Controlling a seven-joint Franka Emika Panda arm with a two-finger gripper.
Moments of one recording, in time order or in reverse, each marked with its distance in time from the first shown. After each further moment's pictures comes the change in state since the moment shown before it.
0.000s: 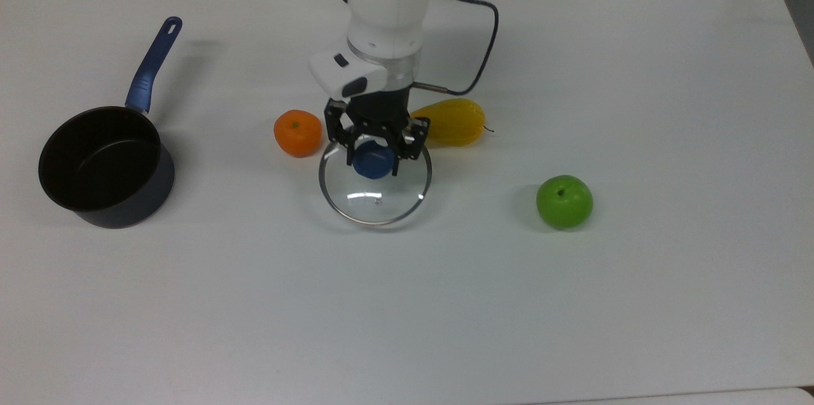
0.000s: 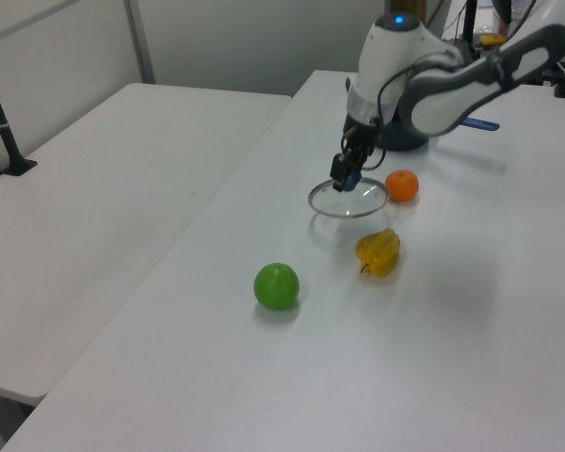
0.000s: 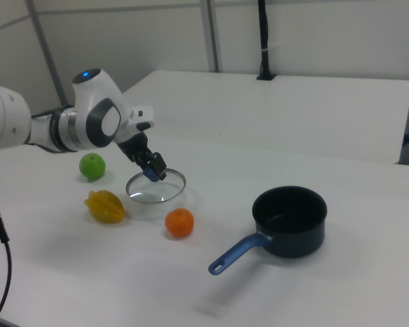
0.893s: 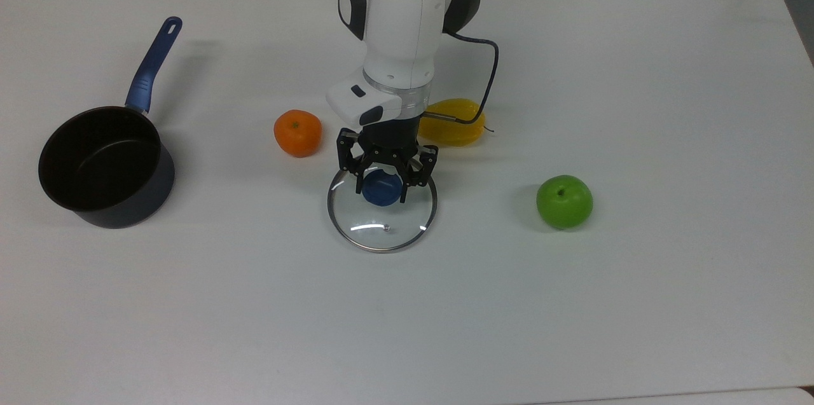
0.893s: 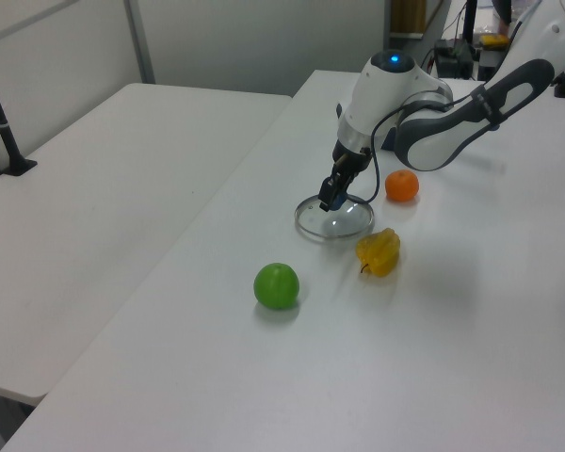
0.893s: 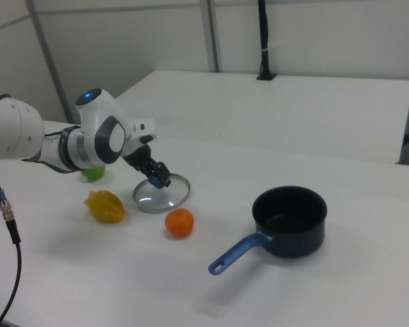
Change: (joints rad) arm 0.008 0.093 0.000 0.001 -0.074 0.154 0.055
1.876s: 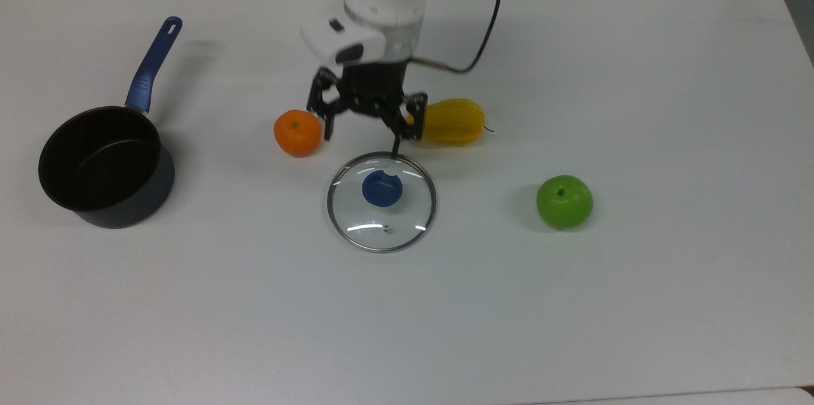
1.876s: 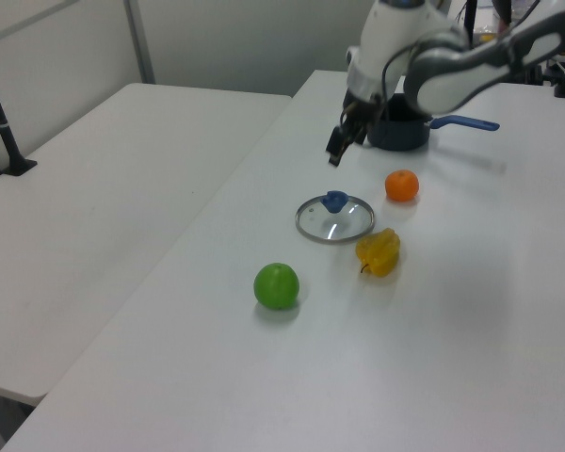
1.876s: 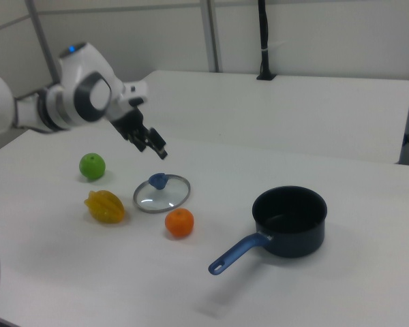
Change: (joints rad) arm -0.005 -0.180 -0.007 0.039 -0.005 -0.264 -0.009
